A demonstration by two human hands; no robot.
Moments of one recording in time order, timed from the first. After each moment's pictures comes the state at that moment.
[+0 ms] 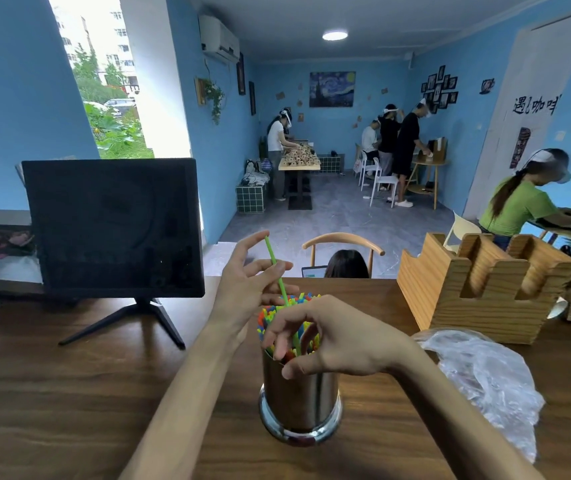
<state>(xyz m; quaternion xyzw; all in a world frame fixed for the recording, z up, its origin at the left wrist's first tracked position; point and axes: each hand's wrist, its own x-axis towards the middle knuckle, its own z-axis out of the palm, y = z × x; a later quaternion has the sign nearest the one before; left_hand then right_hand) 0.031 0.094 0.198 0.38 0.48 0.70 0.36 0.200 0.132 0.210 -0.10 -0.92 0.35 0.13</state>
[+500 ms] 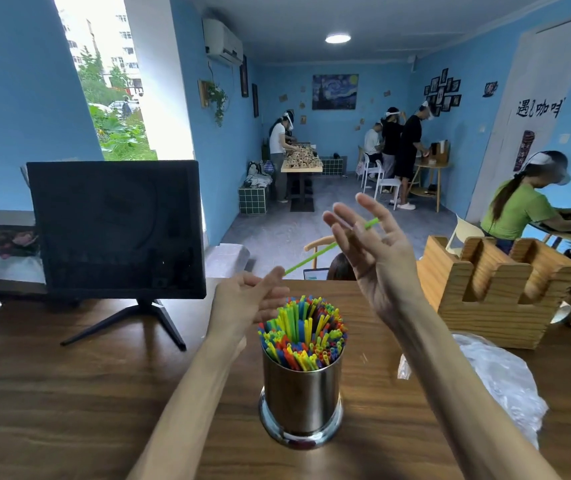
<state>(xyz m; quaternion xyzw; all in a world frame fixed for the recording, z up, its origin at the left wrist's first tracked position) 0.027 0.094 0.180 0.33 0.59 0.66 0.32 0.199 0.176 0.232 -0.05 -0.44 0.72 0.54</state>
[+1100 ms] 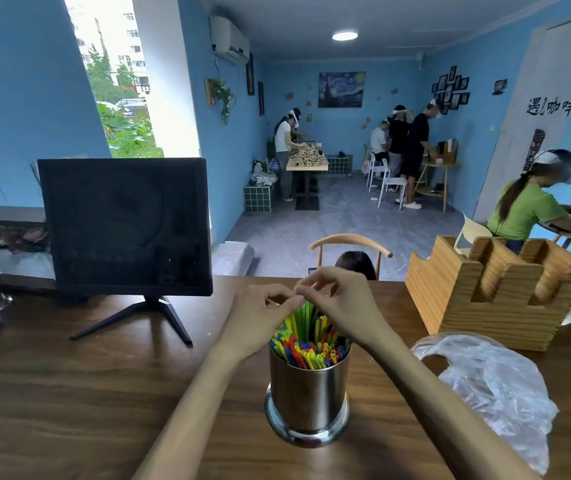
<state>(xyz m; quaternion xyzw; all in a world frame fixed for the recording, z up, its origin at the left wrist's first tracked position) 0.017 0.088 0.159 0.56 0.66 0.48 0.16 0.166 0.197 0.157 -0.25 -0.83 0.26 0.42</state>
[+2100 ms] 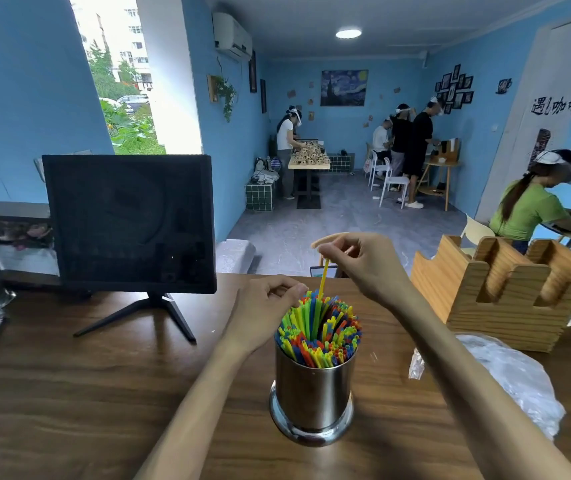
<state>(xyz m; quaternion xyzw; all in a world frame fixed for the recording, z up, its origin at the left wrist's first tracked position) 0.017 0.092 0.162 0.53 0.64 0.53 0.17 0.176 0.220 0.205 -0.29 -0.83 0.23 0.41</state>
